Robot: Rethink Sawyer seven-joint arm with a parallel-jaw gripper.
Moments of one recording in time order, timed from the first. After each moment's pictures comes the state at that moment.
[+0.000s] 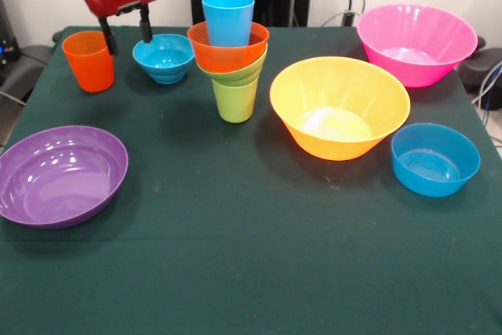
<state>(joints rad) -1.11 -0.68 0.74 1.90 -0.85 0.77 1.28</state>
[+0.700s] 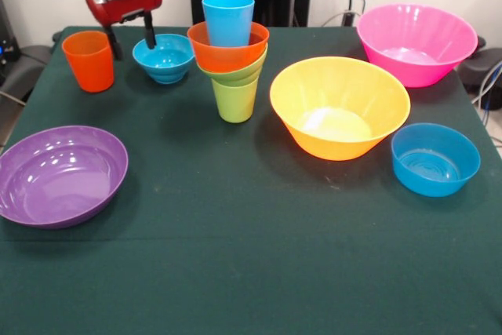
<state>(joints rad) -1.11 -0.63 0.68 1.90 -0.85 0.73 1.28</state>
